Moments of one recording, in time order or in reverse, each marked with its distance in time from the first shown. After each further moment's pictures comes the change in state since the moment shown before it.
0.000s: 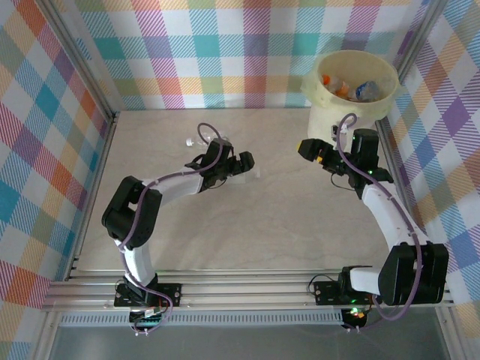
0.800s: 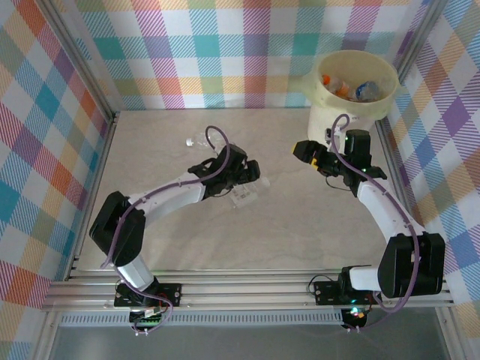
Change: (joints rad) left arm -0.124 -0.119 0.079 -0.323 -0.211 -0.029; right arm 0.032 0.051 -0.003 -0.004 0.005 0.052
